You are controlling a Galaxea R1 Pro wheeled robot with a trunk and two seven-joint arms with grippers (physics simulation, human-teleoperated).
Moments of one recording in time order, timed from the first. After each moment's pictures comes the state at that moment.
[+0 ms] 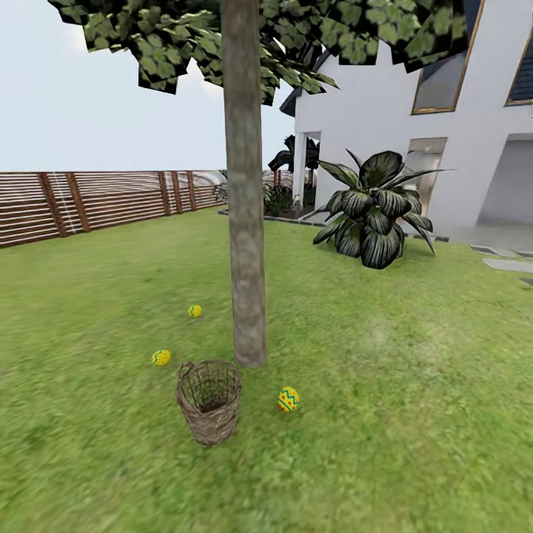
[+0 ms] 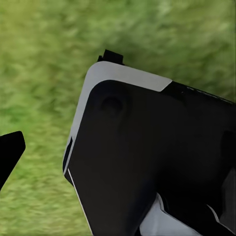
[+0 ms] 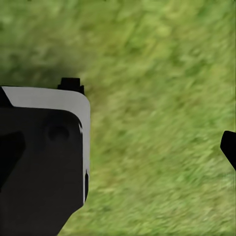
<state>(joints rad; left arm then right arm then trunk) -0.29 0.09 0.38 0.06 -0.05 0.21 -0.04 -0.40 -0.06 0.42 0.09 -0.32 0.22 -0.06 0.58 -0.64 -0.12</state>
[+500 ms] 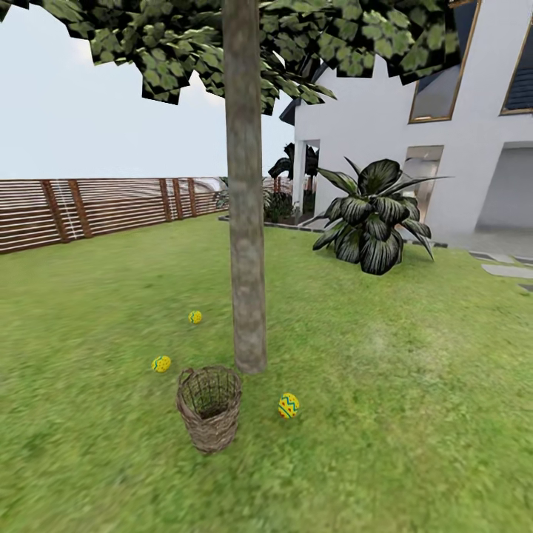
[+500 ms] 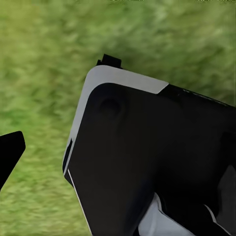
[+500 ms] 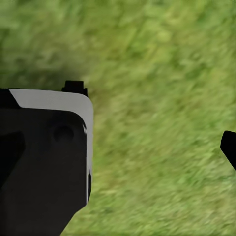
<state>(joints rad) -0.29 0.09 0.38 0.06 -0.05 0.21 -0.04 -0.39 -0.05 0.42 0.09 -0.32 0.22 -0.06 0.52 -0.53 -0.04</state>
